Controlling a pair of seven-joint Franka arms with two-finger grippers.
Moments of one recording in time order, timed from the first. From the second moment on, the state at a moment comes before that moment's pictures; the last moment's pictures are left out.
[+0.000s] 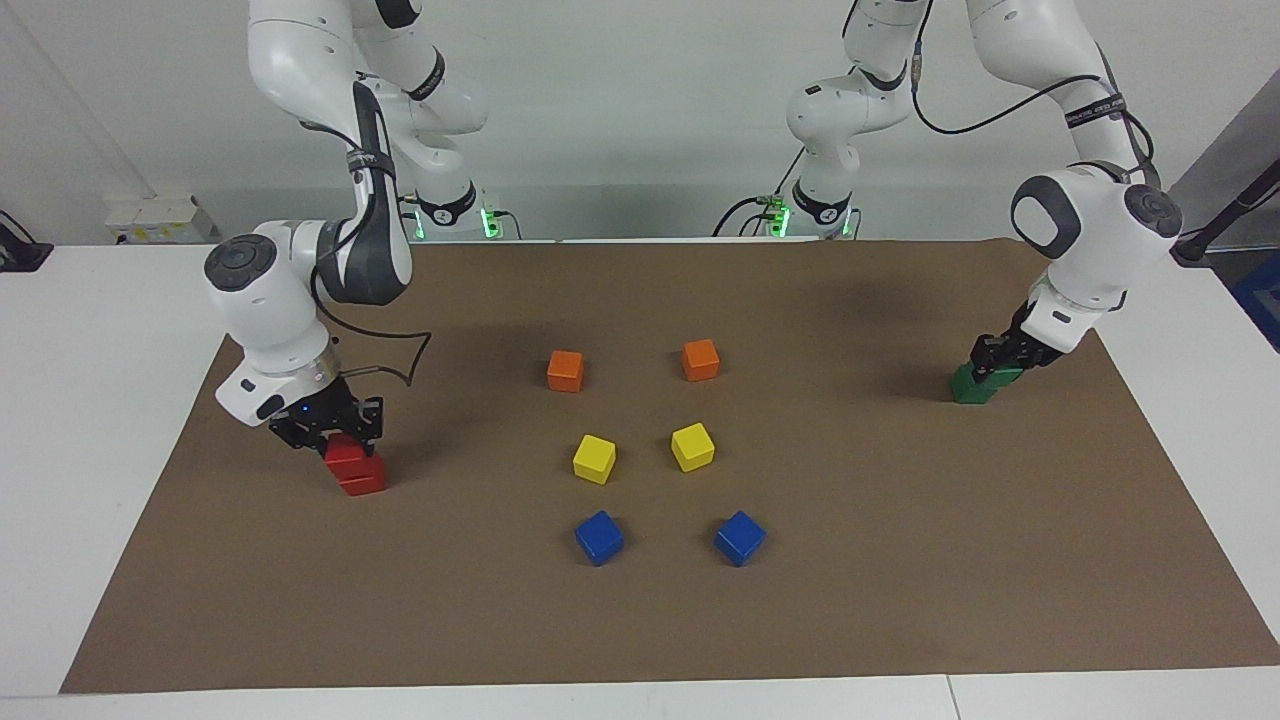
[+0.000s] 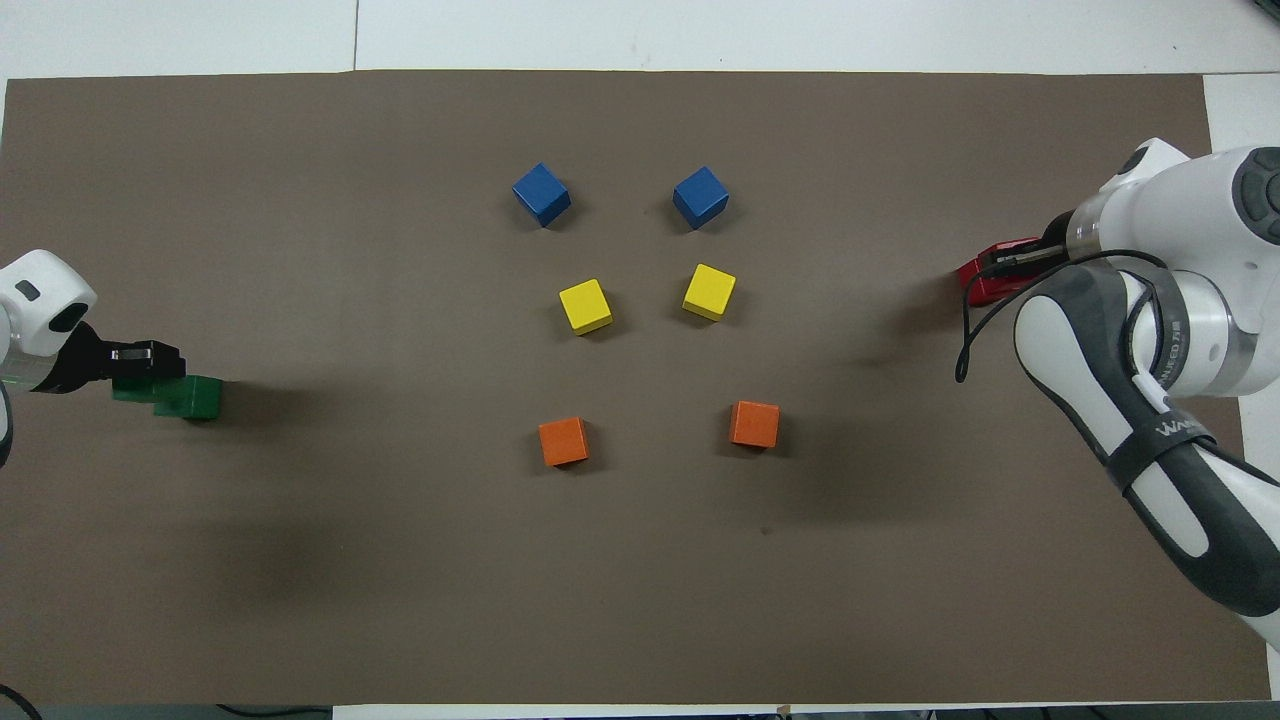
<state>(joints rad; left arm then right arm) 0.22 0.08 -0.02 -2.12 -0.05 2.21 0.23 -0.03 0.26 -0.01 -1.92 -0.02 2.32 -0.16</state>
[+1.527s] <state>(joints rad) 0.24 0.08 -0.02 -2.19 -0.05 2.31 0.33 -0.03 0.26 -0.01 -1.95 -0.02 2.38 -0.16</state>
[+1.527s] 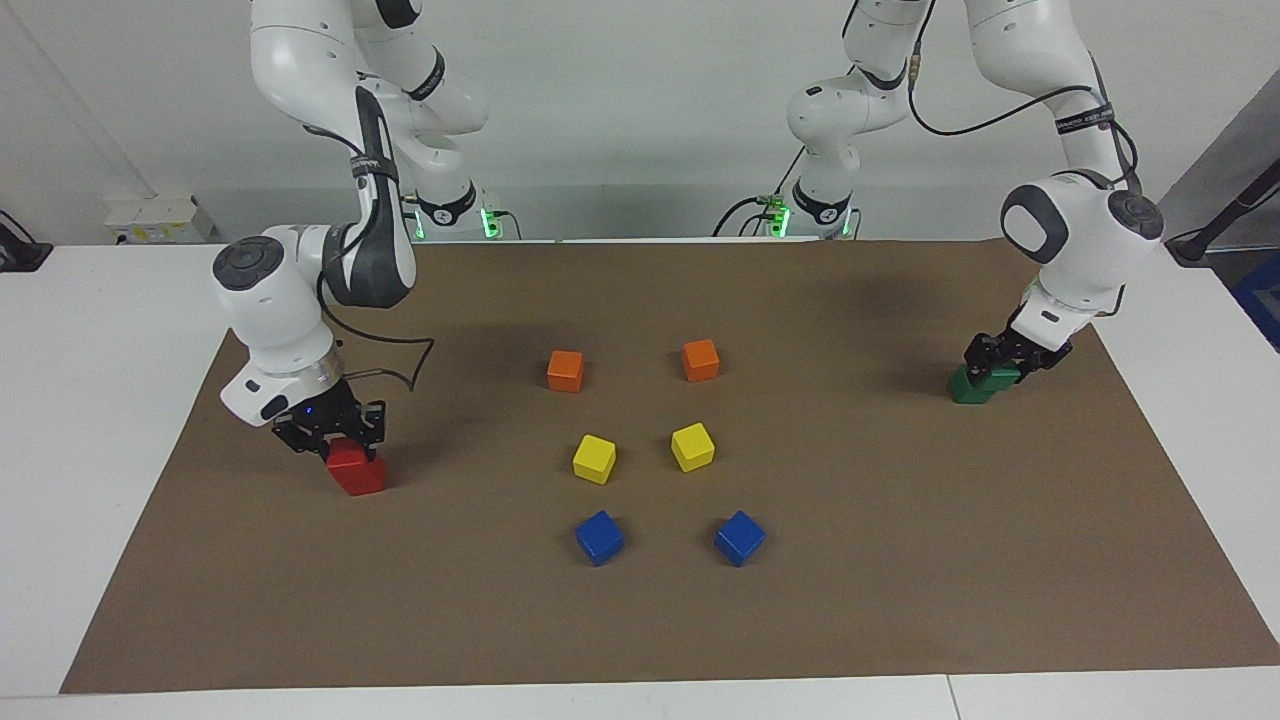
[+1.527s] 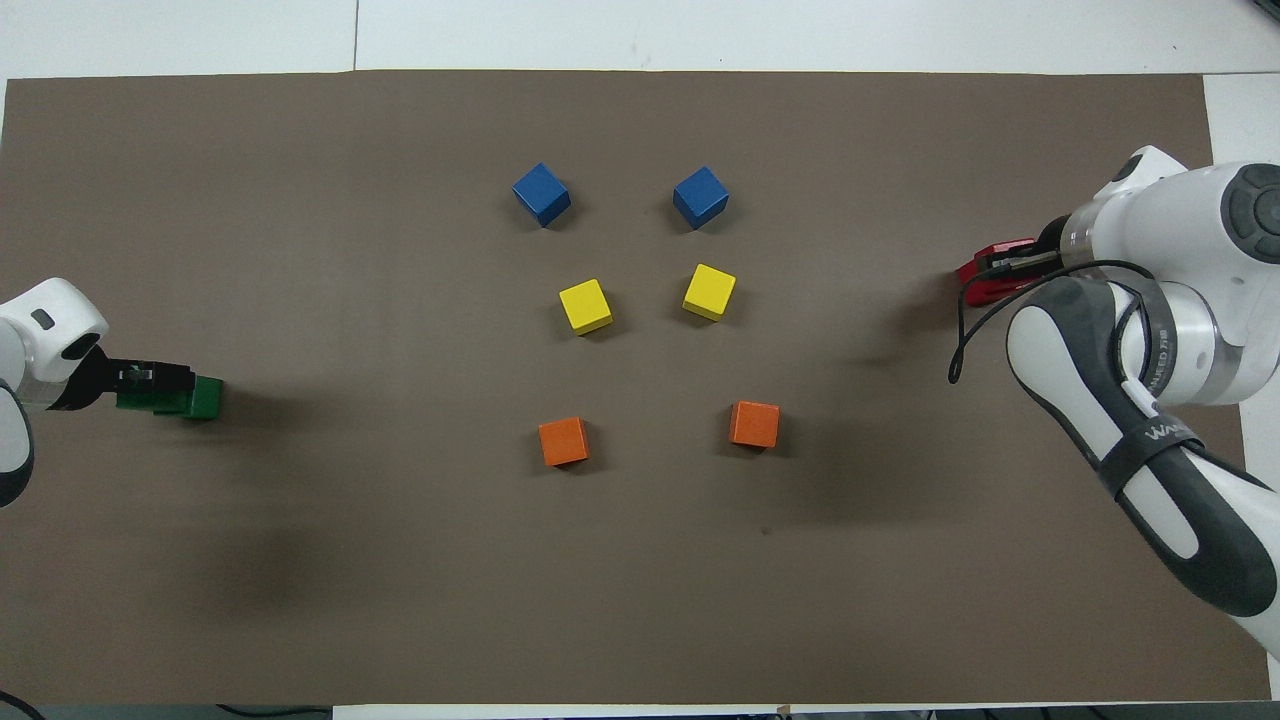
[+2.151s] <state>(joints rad) 0.24 0.03 -0.04 -2.01 -0.05 2.04 0.34 -0.04 0.26 -0.01 -1.95 -0.02 2.38 -0.16</state>
